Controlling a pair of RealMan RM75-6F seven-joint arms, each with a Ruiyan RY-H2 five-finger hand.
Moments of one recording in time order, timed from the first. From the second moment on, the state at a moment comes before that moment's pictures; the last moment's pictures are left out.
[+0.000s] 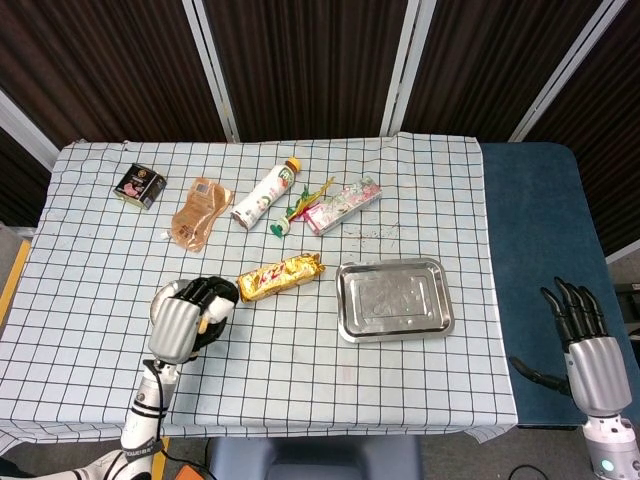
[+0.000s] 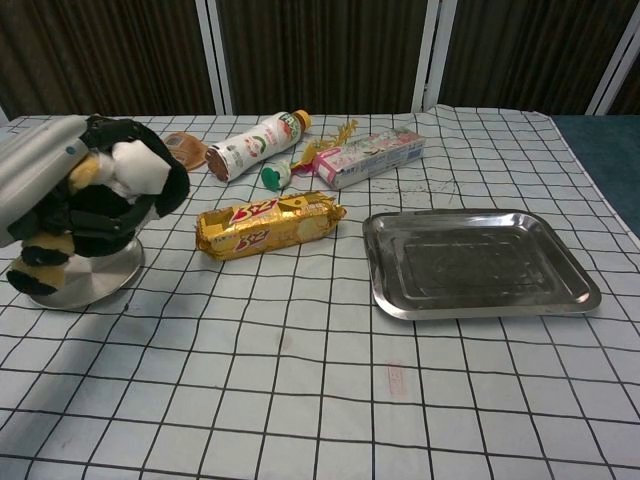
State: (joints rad) left arm -0.45 -1.72 -0.09 -1.39 1.53 1.49 0.19; right arm 0.05 -1.24 0.04 -1.48 -1.70 1.75 0.10
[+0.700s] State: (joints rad) left arm -0.51 -1.91 -0.12 -1.58 1.35 1.27 0.54; right arm 0.03 -1.22 0.04 -1.48 -1.72 1.77 0.16
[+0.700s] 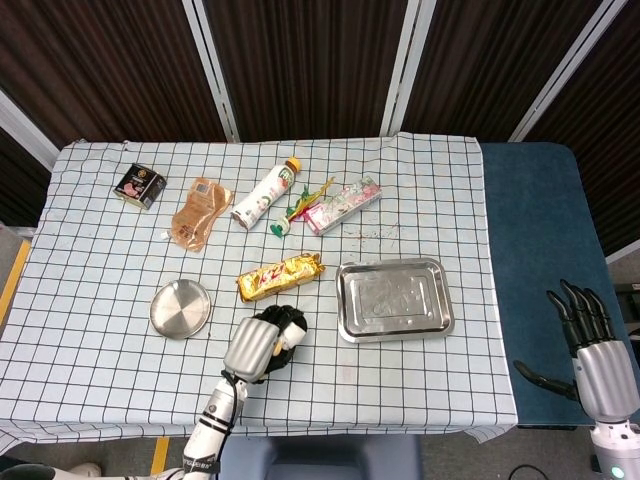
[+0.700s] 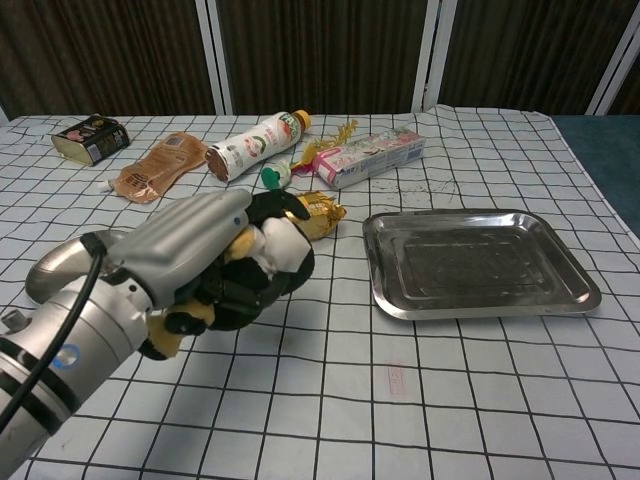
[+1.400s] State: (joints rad) left arm -0.50 -1.72 -0.11 -1.76 1.30 1.24 0.56; right arm 0.04 -1.21 0.04 -1.49 -1.72 1.74 0.15
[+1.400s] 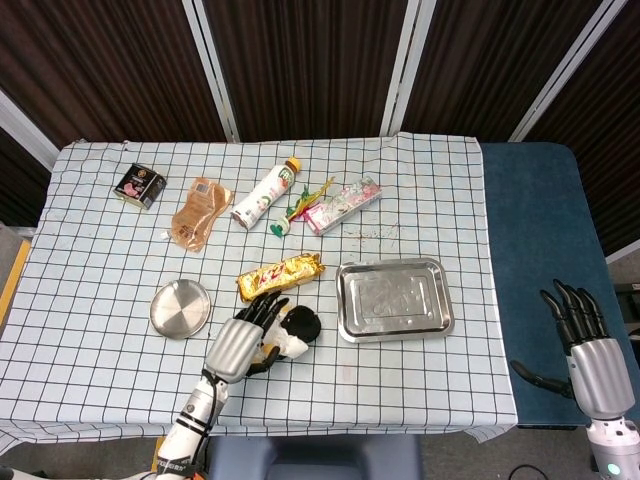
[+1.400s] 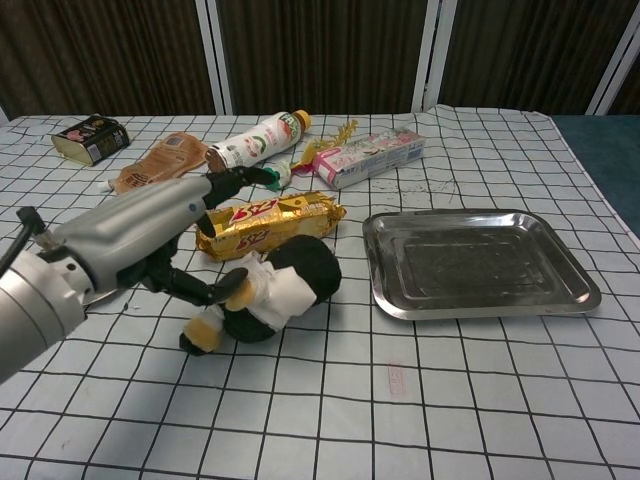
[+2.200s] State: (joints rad) left arm -0.71 -1.79 -0.27 -1.46 1.13 1.01 0.57; right arm 0.04 -1.21 0.03 -1.49 -1.74 1.73 0.16
